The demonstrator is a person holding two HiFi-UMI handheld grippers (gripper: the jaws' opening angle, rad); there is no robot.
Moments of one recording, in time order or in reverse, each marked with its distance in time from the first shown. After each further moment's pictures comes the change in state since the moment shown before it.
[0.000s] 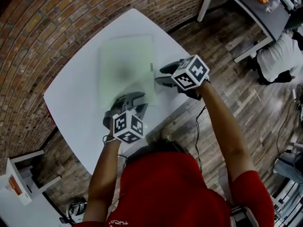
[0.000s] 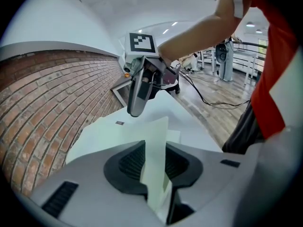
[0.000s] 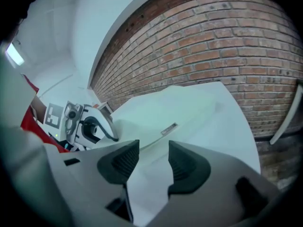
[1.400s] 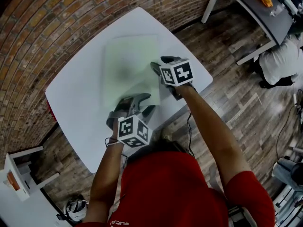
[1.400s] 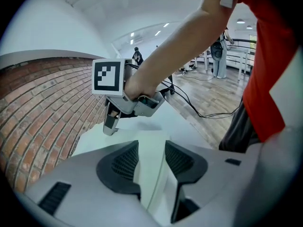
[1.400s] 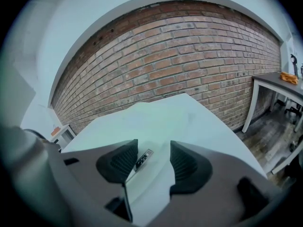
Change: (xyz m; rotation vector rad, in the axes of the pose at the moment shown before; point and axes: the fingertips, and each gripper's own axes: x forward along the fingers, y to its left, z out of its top) left arm -0.009 -0.017 0.009 0.078 -0.024 -0.028; right arm 0.025 -0.059 0.042 0.223 -0.236 -0.403
